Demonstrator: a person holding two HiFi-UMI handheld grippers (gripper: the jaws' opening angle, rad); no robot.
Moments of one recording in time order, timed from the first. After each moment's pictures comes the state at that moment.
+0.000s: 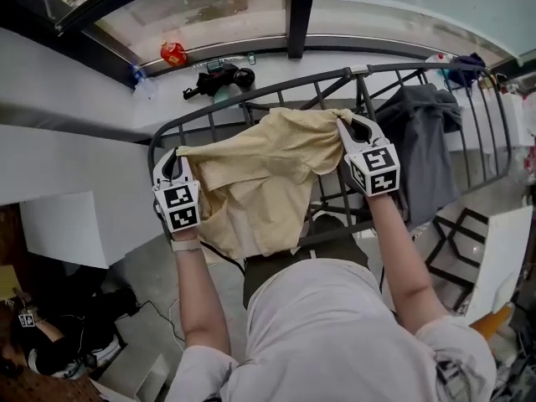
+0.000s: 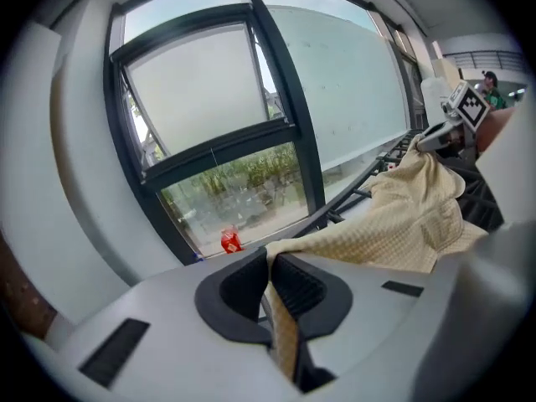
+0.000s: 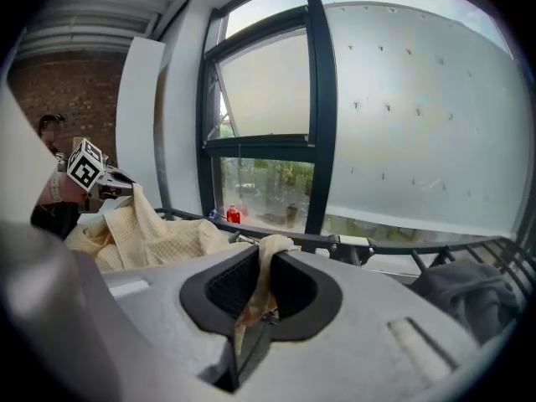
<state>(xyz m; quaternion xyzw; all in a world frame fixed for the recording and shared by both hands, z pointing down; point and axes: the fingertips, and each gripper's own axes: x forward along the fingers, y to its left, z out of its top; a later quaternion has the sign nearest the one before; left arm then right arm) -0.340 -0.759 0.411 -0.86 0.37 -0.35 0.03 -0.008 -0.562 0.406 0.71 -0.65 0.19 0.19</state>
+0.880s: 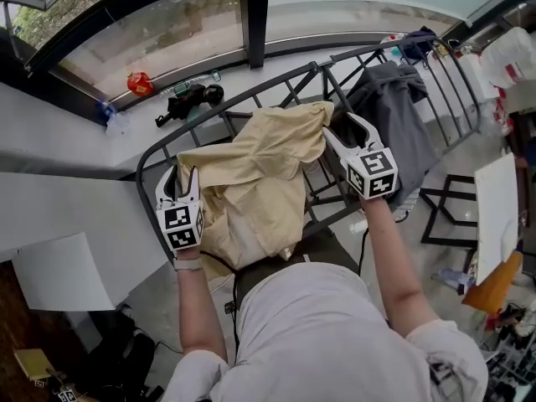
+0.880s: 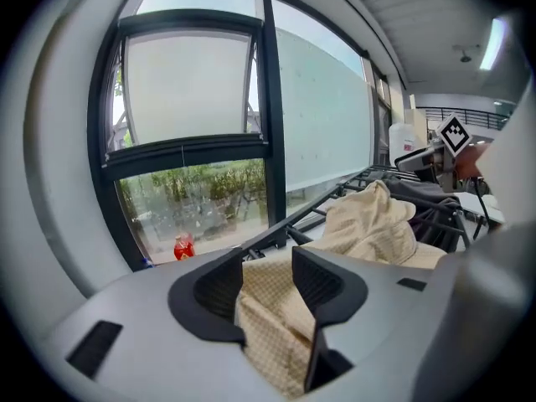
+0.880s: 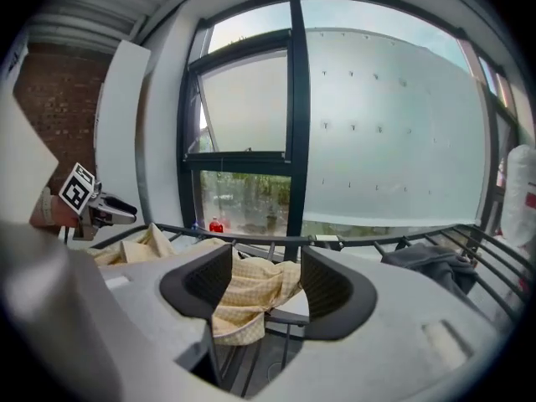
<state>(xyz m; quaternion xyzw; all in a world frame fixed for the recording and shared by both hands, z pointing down) -0.323 -0.729 0.424 -0.93 0.25 -0.27 -0.04 -0.032 -0.512 0.370 0.78 -0.58 0.18 0.14</state>
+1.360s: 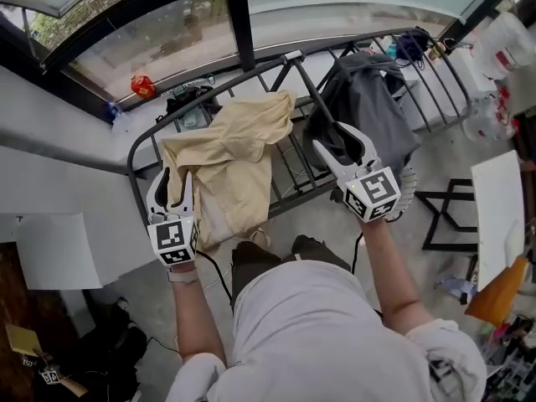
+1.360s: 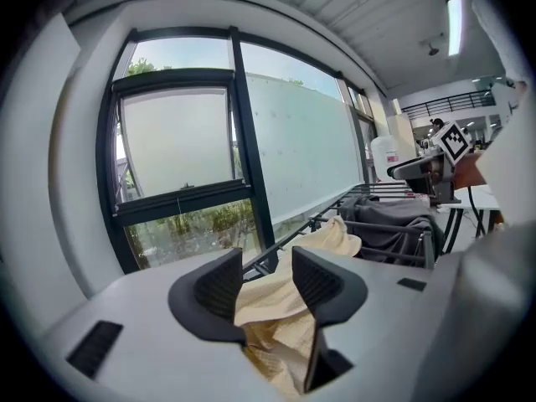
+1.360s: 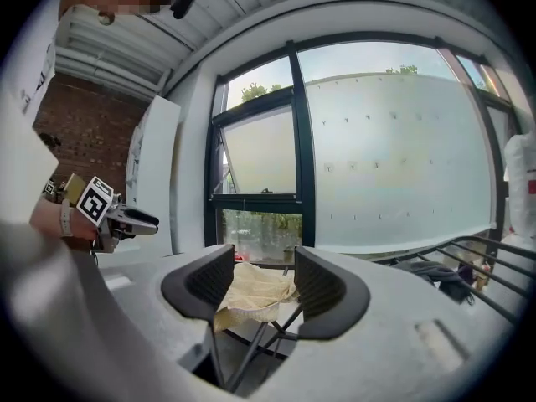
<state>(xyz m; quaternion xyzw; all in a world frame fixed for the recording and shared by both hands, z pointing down) -0.325 -0.591 0.322 -0.95 0.26 -0.19 0.04 -0.077 -0.388 0.294 0.76 -0.65 0.08 0.05</state>
